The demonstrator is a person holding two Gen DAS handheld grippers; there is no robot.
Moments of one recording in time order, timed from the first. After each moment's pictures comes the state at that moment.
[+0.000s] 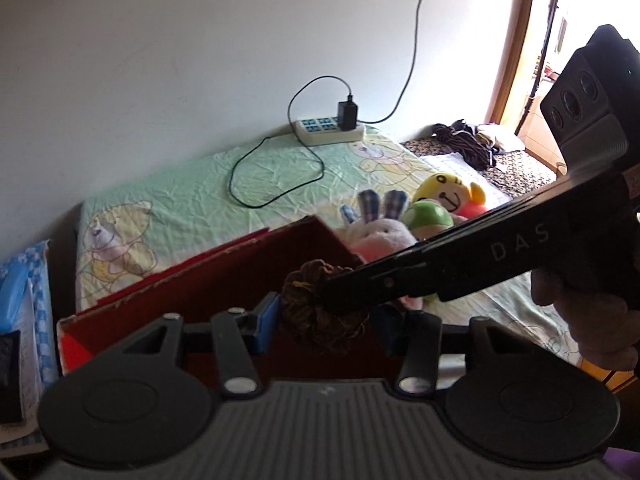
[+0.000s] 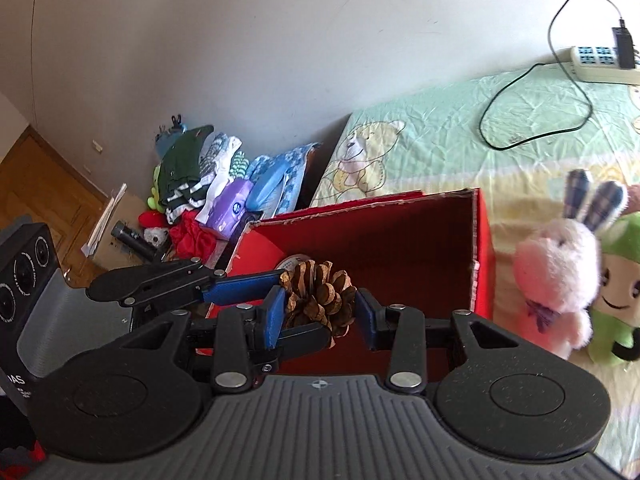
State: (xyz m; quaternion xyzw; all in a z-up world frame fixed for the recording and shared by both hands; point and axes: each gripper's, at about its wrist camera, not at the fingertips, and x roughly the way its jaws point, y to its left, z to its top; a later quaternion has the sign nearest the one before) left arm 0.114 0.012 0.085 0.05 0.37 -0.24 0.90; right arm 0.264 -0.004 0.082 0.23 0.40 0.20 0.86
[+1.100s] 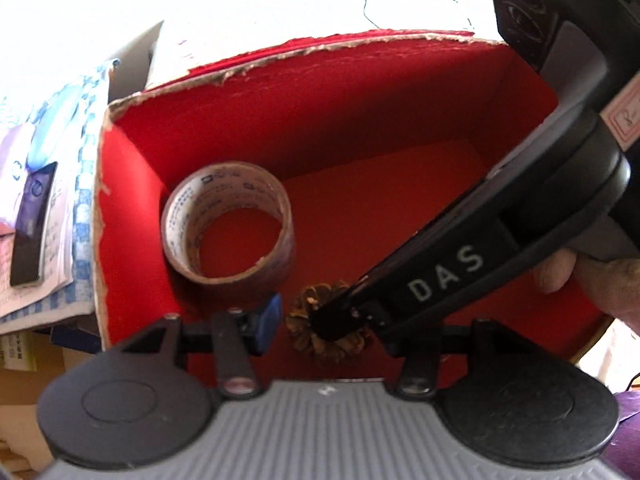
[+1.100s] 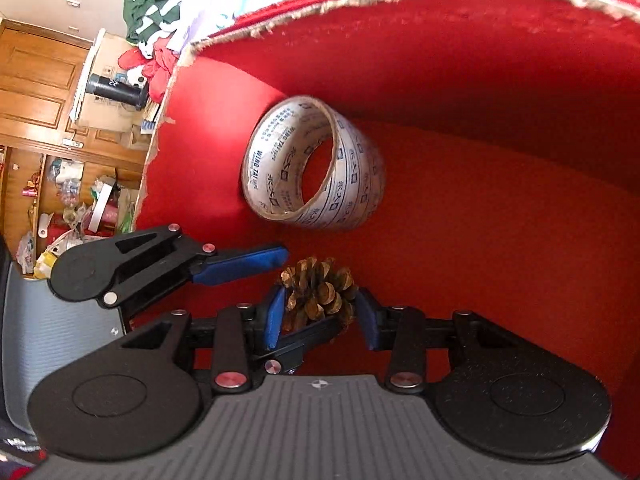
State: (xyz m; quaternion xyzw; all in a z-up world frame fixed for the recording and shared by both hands) left arm 0.151 0.079 -0.021 0.05 0.56 -0.09 0.82; right arm 0.383 0.093 -0.039 0.18 0.64 0.30 0.68
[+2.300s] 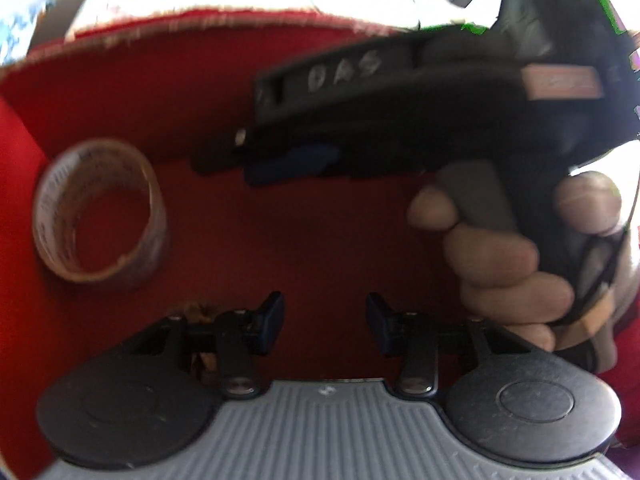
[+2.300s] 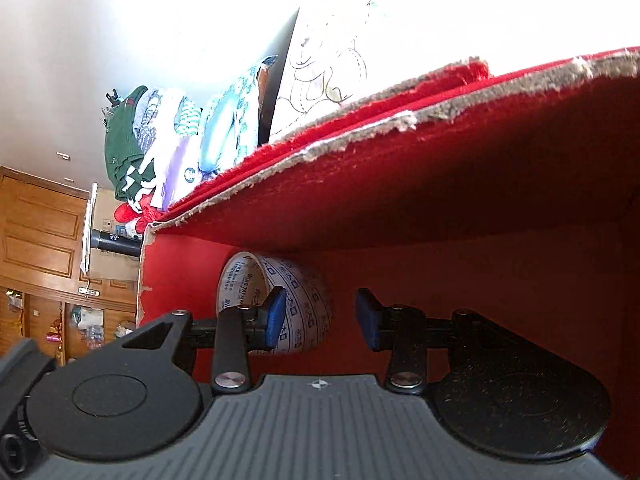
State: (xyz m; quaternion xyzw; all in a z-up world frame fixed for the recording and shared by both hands) left arm 0.174 0.051 -0.026 -0.09 0.60 -0.19 0.77; right arm 0.382 0.019 -0.049 0.33 0.53 0.20 0.76
